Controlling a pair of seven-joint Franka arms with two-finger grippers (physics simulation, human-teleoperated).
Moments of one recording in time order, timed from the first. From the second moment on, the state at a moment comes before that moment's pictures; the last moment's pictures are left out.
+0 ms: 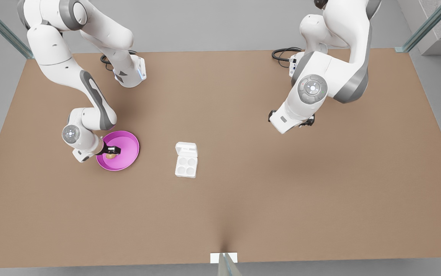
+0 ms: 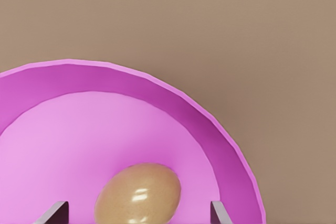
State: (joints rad) left arm -0.43 0.28 -0.06 -1.37 0.01 1.43 -0.33; right arm -0.34 0.37 0.25 -2.32 -0.14 2.56 0.07
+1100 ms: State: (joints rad) left arm -0.43 0.28 -0.06 -1.37 0.01 1.42 -0.37; right arm -0.34 0.30 0.28 -2.30 -0.14 2.53 0.04
